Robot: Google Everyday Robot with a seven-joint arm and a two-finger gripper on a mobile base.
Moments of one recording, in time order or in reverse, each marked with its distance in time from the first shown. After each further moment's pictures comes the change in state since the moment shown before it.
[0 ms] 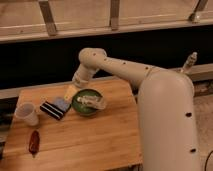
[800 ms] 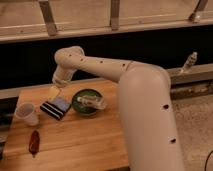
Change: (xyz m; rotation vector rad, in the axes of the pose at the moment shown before) arm -0.066 0.037 0.028 0.060 -0.001 -0.241
